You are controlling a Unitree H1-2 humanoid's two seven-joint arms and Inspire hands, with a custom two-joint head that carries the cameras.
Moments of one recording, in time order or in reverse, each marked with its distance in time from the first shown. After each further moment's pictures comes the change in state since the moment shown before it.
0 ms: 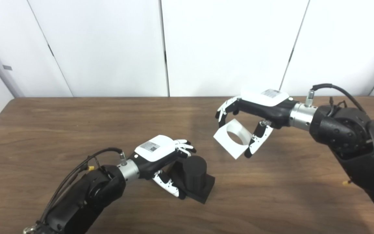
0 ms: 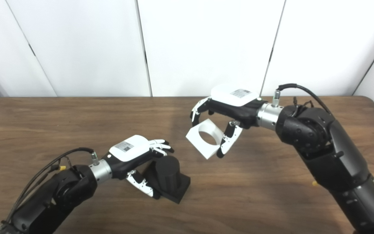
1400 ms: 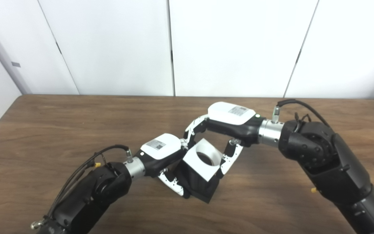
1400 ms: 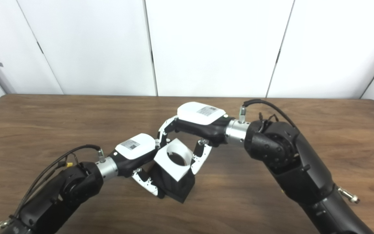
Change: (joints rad) left arm -0.004 -0.012 0.004 -0.003 0.005 0.017 -0.014; right arm 0.000 0.151 0.102 -0.015 -0.026 0.007 0.028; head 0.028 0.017
